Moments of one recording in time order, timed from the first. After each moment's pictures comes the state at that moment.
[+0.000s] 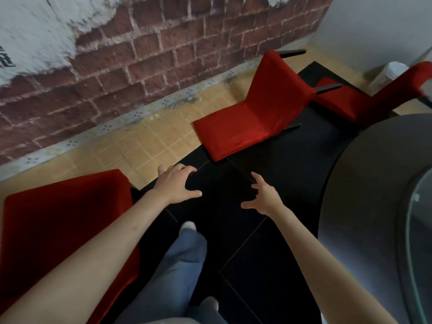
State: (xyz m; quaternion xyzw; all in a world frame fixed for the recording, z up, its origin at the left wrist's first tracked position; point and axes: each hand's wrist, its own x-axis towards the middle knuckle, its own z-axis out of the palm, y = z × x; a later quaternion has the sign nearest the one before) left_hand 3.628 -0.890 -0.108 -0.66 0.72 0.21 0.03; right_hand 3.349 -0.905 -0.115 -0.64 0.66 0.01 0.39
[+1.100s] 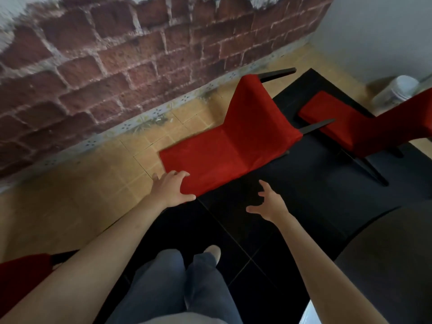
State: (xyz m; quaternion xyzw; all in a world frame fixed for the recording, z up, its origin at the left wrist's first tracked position) left_hand 3.485 -1.323 -0.157 -0.68 0.67 0.28 0.07; right_hand 3.182 -1.333 -0.154 -0.58 0.71 0.04 0.40
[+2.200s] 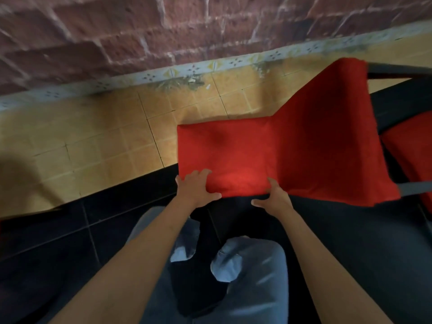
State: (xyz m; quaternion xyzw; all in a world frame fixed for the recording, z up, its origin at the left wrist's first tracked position) left_hand 3.459 -1.482 -0.385 -0.78 0.47 0.41 0.01; right_hand 3.233 -1.580 -0.393 -0.62 0.63 0.16 0.43
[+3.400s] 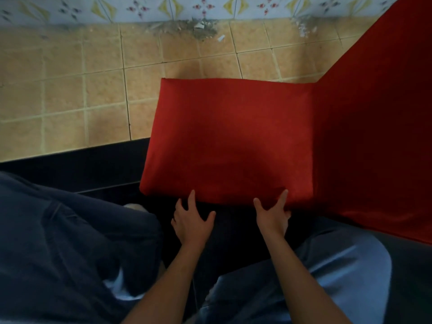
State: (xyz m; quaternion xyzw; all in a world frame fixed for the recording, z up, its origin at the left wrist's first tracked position) left_hand 3.290 -1.454 -0.785 -0.94 0.15 0.29 -0.12; right_hand 3.169 -1.588 -0.780 -0.54 0.74 0.06 0.40
